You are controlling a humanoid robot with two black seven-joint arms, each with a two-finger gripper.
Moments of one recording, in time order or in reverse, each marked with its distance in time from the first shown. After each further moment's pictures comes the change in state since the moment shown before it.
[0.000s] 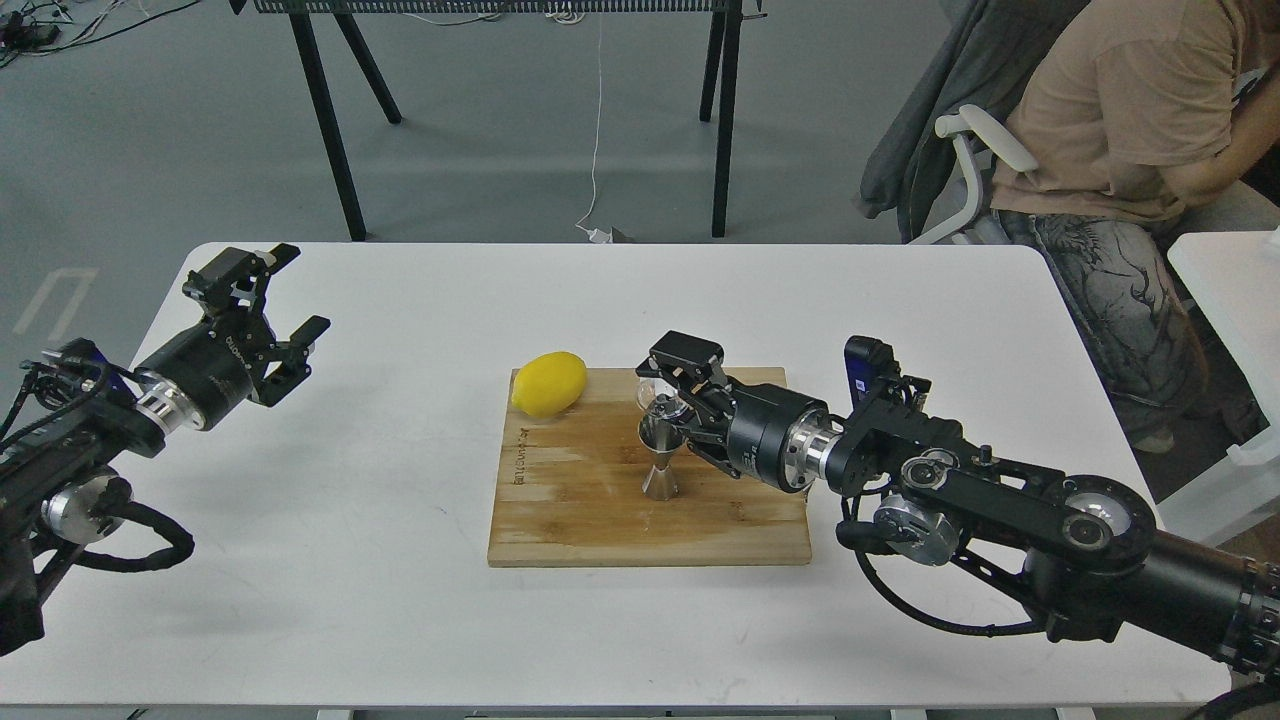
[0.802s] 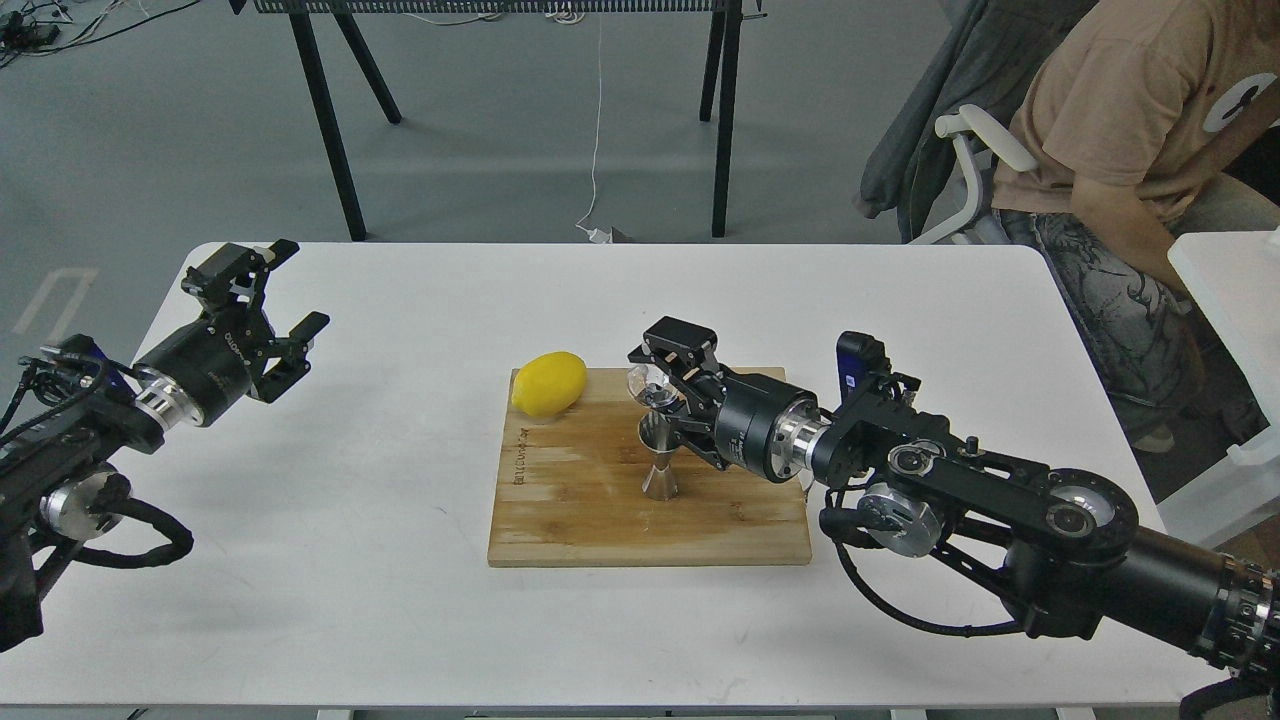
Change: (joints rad) left arm -0.006 0.007 -0.001 -0.002 0.000 0.000 0.000; right arm 0.001 0.032 0.027 -0.021 0.074 -0.015 -0.005
